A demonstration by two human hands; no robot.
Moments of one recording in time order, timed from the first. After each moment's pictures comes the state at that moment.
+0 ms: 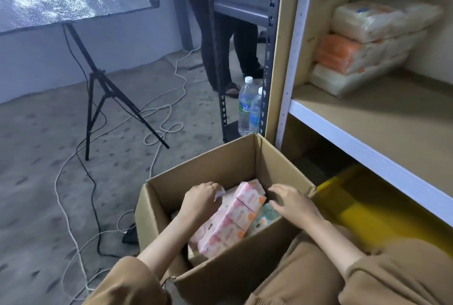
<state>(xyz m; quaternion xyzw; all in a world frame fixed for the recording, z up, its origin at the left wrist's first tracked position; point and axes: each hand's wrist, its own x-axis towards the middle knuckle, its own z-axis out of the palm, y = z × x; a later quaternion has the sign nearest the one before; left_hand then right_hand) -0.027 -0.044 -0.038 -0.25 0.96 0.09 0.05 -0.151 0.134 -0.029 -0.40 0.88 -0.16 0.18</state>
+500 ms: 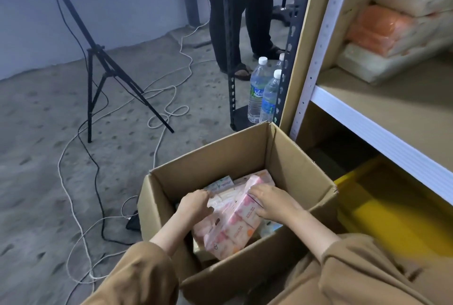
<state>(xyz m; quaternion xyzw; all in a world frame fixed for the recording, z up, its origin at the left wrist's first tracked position) -0.024 -0.095 -0.110 -0.30 0.92 0.12 0.21 -0.151 0.064 -0.077 -0.53 0.82 -0.03 0.22</state>
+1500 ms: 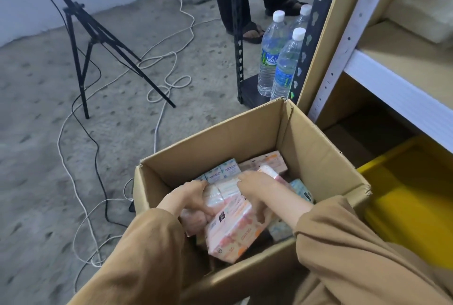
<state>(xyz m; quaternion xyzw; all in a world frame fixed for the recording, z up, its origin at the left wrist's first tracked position) -0.043 -0.149 -0.173 -0.30 0.87 0.19 0.35 -0.167 -0.018 -0.120 -0.64 0.68 0.21 0.28</state>
